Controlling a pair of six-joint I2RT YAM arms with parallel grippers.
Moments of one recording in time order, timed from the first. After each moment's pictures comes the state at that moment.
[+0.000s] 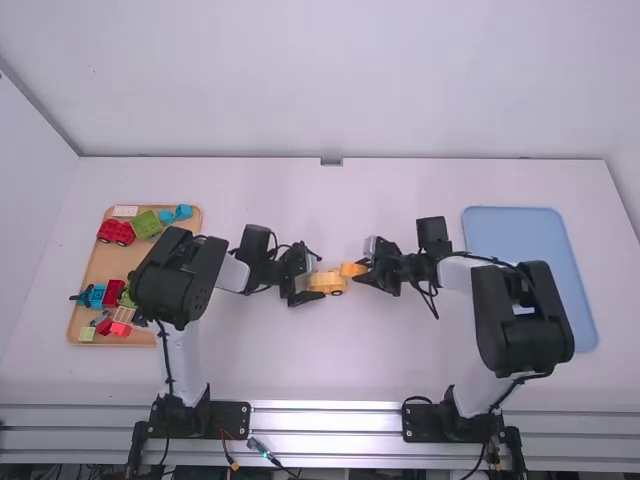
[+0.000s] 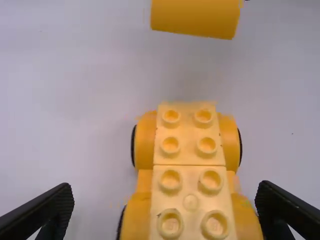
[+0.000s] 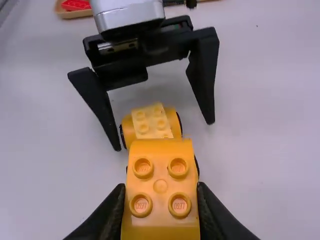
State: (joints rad) left arm -0.22 2.06 0.75 0.43 0.98 0.86; right arm 0.15 1.78 0.76 -0.08 -1.04 -1.03
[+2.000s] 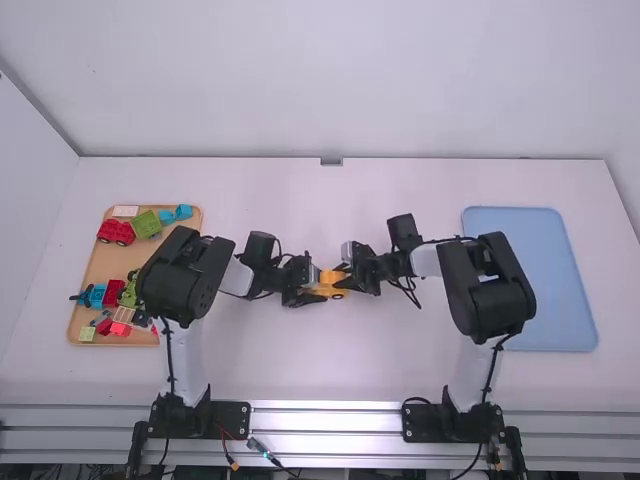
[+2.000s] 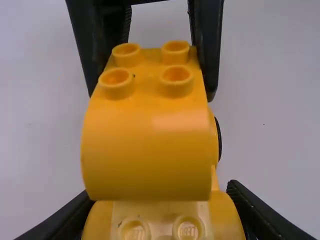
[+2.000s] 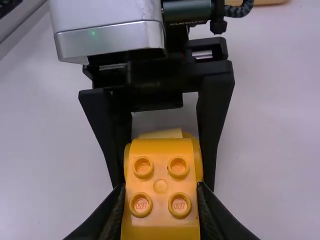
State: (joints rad) left arm -0.25 2.08 0.73 0.43 1.00 0.94; right arm 0.27 2.00 0.90 -0.09 -1.12 -1.10
